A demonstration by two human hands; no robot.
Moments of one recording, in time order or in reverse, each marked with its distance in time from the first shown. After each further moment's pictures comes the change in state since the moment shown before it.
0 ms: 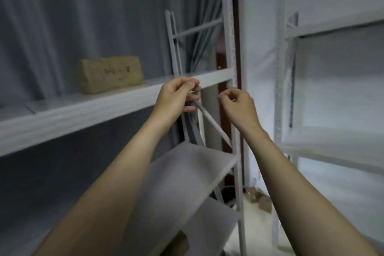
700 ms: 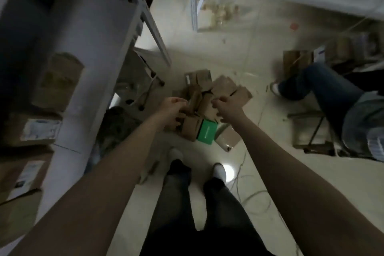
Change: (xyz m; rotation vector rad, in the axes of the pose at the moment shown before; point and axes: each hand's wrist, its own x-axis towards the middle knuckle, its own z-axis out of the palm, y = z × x) left_hand -0.384 -0.448 0.301 0.201 -0.704 -1.327; right_hand -0.459 0.429 -0.194 -0.290 -0.311 1.374
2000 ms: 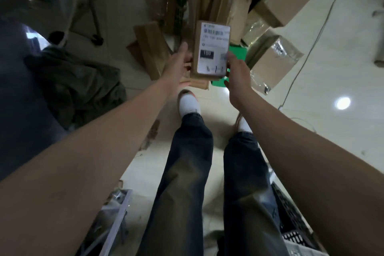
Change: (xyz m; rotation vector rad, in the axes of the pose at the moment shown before) left_hand 0.412 -0.266 0.062 -0.169 -0.158 -0.324; right_hand 0.304 0.274 0.265 0.687 0.205 0.540
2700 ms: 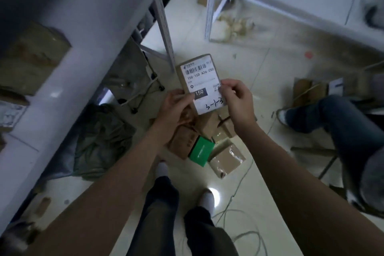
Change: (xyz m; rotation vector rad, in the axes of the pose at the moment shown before) left_hand -0.392 0.108 0.057 -0.425 0.103 0.635; right_hand -0.343 -0.248 -0.118 -0.175 -0.364 -0.872
